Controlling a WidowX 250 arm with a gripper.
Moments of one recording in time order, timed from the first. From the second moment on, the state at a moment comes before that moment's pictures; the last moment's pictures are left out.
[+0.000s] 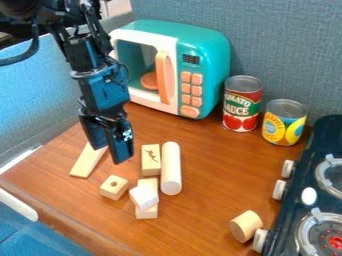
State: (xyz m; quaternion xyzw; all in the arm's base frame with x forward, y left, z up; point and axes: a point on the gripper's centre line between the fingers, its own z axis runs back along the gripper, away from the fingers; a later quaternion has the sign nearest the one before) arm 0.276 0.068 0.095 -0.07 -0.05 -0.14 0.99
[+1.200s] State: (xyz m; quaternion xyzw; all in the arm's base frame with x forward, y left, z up) arm 0.293 0.086 0.043 0.03 -0.02 0.06 1.00
